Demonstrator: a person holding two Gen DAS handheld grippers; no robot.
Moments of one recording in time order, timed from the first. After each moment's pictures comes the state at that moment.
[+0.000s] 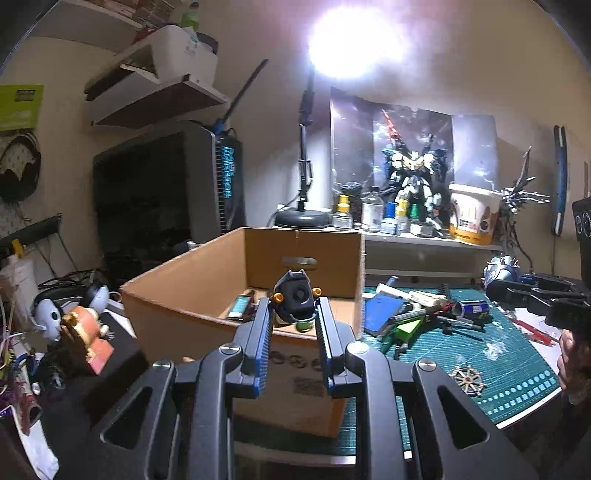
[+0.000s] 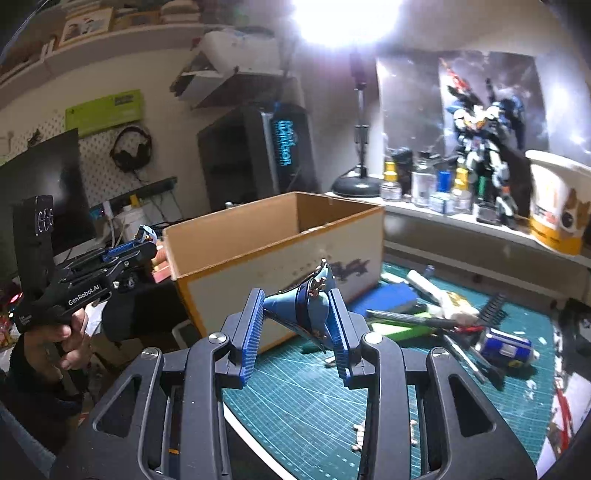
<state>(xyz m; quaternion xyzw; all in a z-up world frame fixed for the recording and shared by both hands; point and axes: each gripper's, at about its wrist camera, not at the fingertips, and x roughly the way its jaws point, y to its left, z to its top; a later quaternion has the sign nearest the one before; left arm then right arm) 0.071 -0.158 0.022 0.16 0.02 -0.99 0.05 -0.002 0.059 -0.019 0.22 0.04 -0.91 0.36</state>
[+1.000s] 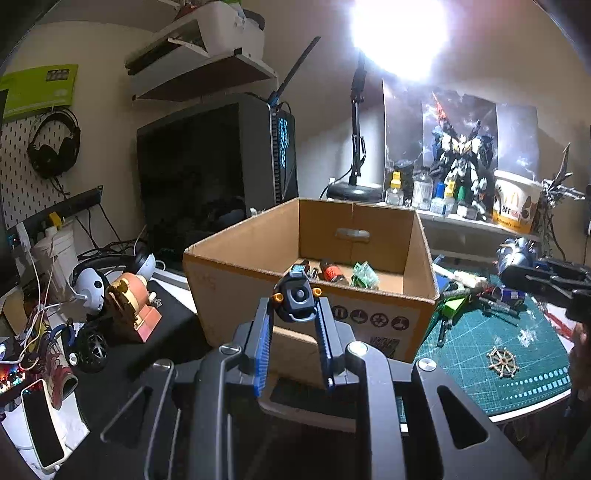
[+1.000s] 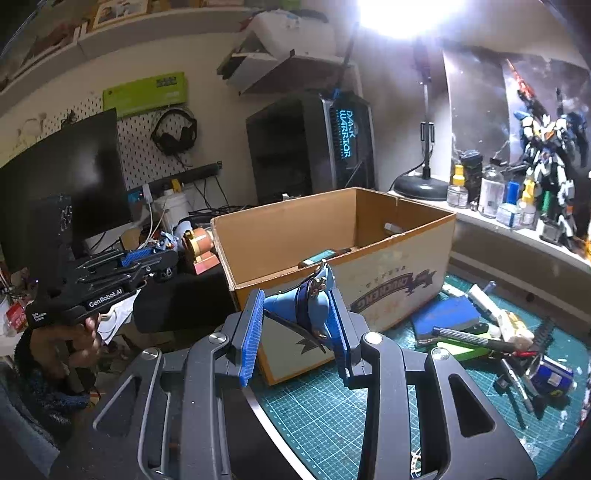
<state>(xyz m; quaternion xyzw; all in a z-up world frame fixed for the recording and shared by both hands) 0.084 -0.194 0.013 0.21 0.03 -0.97 0.13 0.000 0.002 -0.022 0.22 0.06 -0.87 0.44</state>
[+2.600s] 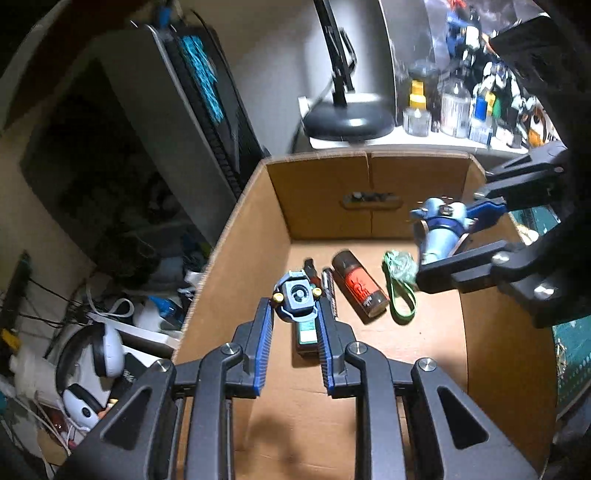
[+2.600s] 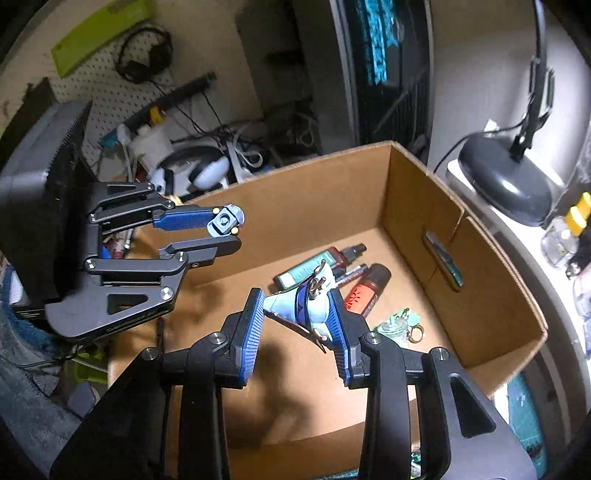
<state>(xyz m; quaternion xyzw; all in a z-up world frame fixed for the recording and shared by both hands) -0.172 -0.251 0.027 0.45 -0.06 -0.89 0.02 -0.247 -0.166 -0.014 0.44 0.17 -0.74 0.48</state>
